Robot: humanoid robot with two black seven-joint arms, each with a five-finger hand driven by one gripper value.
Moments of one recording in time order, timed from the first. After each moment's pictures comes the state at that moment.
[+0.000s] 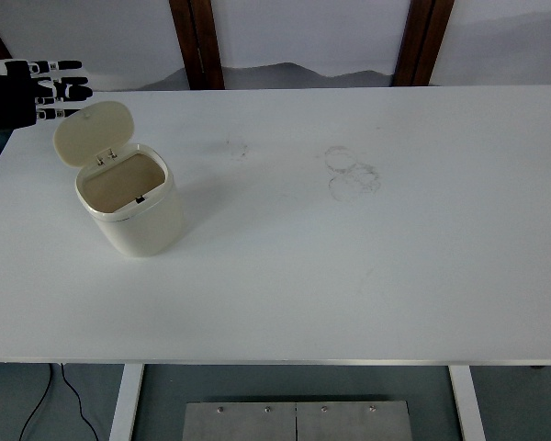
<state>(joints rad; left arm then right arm) -1.47 0.98 0.20 -1.17 -0.36 -0.23 0.22 0.05 0.00 0.22 0.16 -0.38 -0.02 -0.06</state>
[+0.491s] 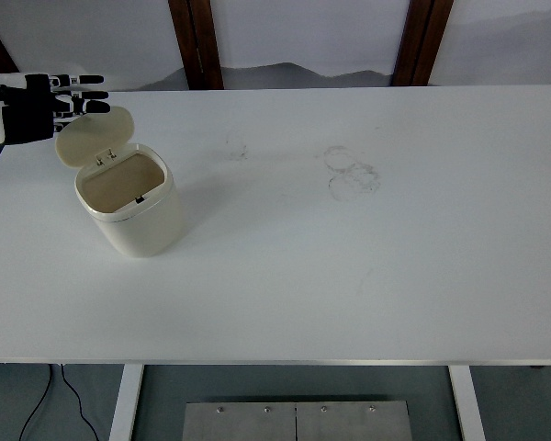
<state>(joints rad) -1.49 1.00 0.22 -1.28 -0.37 -0.22 0.22 0.06 0.00 0.22 0.16 -0.38 -0.02 -0.06</state>
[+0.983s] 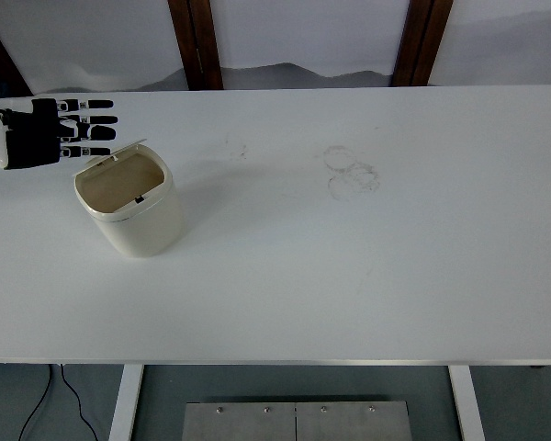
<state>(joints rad) -1.49 1.06 0.24 -1.41 -0.38 -0.20 0.22 0.06 0.00 0.22 0.16 -0.38 -0.02 -0.06</state>
